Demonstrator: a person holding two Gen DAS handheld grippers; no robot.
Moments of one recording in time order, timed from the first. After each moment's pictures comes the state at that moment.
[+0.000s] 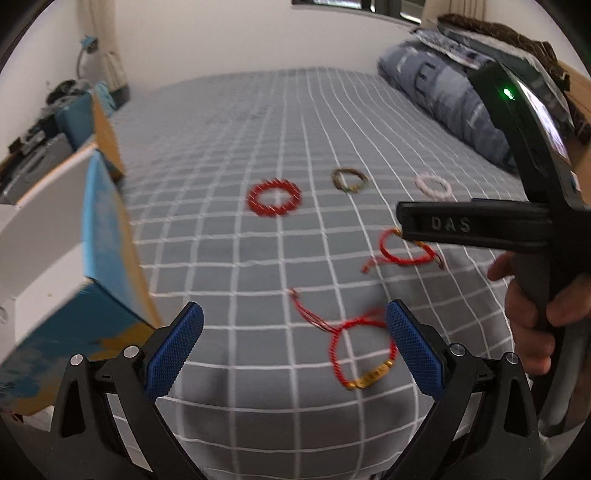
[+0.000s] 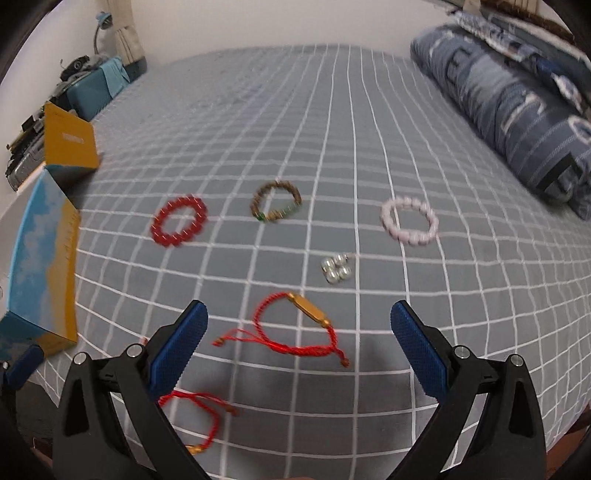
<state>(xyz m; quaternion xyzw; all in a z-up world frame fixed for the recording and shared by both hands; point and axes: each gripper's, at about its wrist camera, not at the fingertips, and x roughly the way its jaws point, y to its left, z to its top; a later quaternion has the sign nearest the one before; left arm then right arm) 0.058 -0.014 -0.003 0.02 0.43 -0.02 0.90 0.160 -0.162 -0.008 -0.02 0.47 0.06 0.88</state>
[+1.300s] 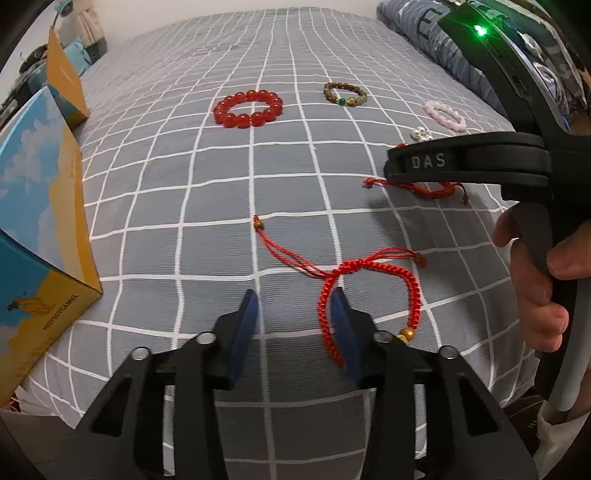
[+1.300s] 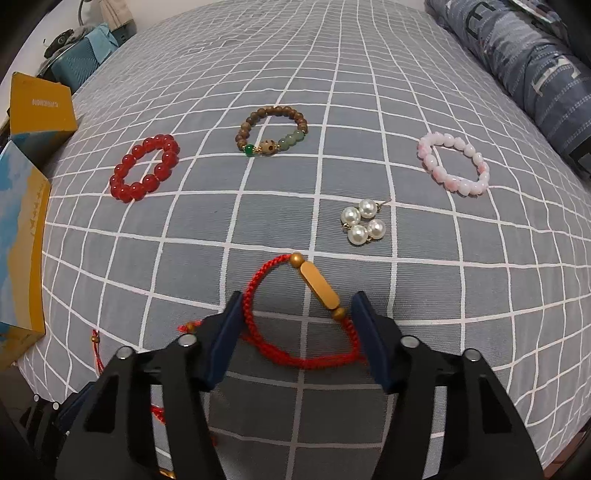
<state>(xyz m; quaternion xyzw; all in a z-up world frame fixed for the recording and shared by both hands) 0.079 -0.019 -0.069 0.01 0.52 -0.04 0.85 0.193 -0.148 -0.071 -0.02 0.55 0.07 0.83</state>
